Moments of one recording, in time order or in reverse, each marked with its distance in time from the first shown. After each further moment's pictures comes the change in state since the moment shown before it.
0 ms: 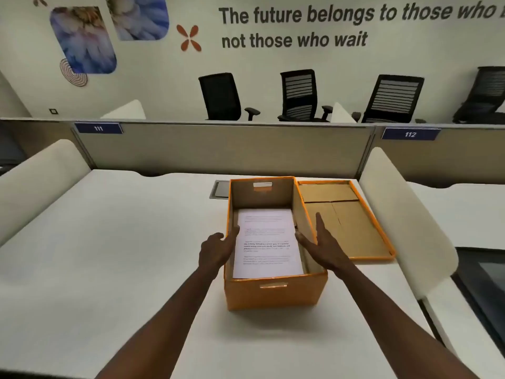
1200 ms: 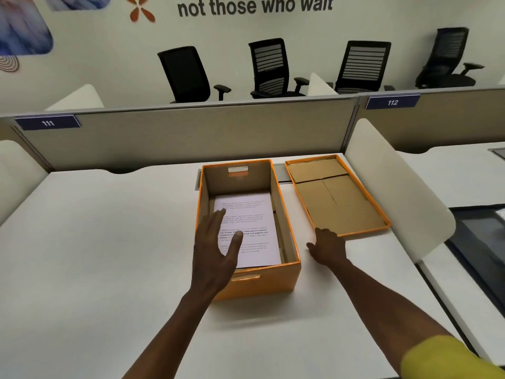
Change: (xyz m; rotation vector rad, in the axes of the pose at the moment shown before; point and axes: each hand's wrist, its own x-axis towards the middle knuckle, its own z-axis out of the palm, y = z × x) left_hand -0.011 -0.020 -0.029 -0.033 0.091 0.643; right_hand 0.017 0.034 0.044 -0.664 0.060 0.277
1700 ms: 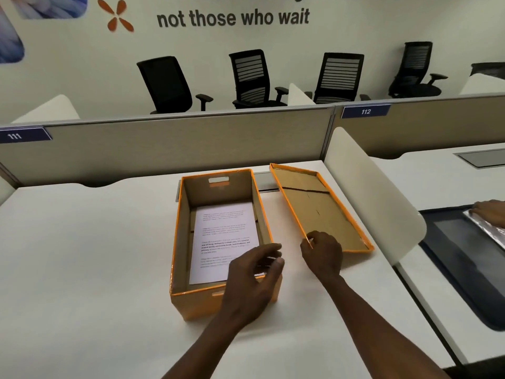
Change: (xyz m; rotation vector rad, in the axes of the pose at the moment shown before) left_hand -0.037 0.074 0.051 -0.365 -0.271 0.092; right_hand -0.021 0.017 -0.009 0.336 0.538 0.038
